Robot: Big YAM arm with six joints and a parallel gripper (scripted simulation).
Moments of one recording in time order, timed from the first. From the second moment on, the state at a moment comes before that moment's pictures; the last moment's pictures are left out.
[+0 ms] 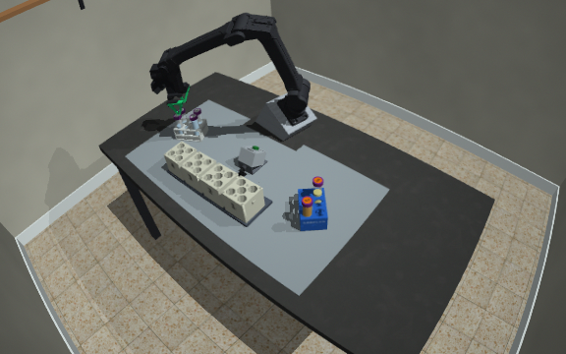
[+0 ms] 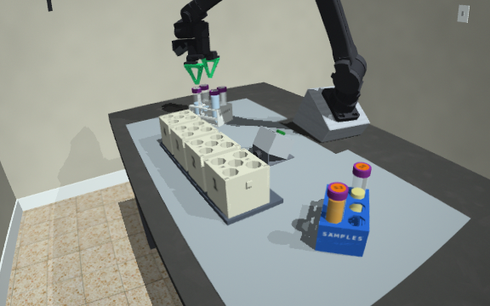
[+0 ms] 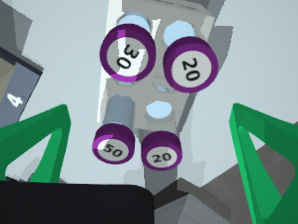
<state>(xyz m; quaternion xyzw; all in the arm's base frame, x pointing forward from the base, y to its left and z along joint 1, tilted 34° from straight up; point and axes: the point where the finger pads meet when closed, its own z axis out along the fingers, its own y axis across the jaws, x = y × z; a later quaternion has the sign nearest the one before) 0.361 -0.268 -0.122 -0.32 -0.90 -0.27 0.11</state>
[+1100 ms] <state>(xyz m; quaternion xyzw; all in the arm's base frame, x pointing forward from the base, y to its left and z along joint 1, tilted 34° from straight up) 0.345 -0.187 -0.068 -0.09 -0.95 -0.30 0.04</state>
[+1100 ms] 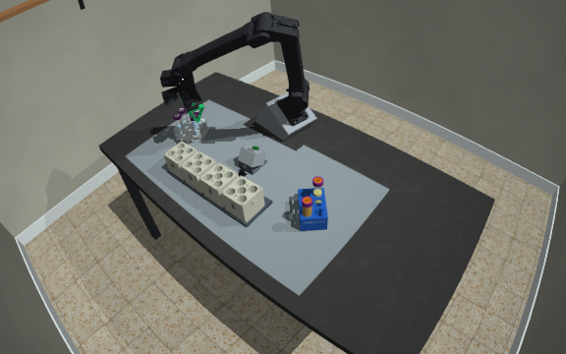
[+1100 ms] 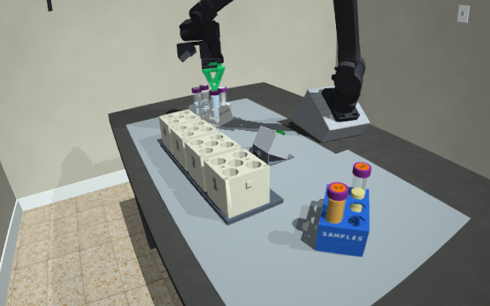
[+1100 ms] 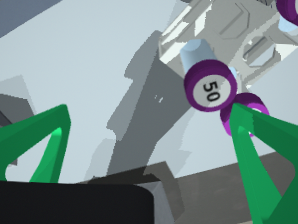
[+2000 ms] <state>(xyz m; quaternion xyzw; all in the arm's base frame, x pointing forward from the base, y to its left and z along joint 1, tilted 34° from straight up) 0.315 -0.016 0.051 0.46 -0.84 -0.27 -0.12</state>
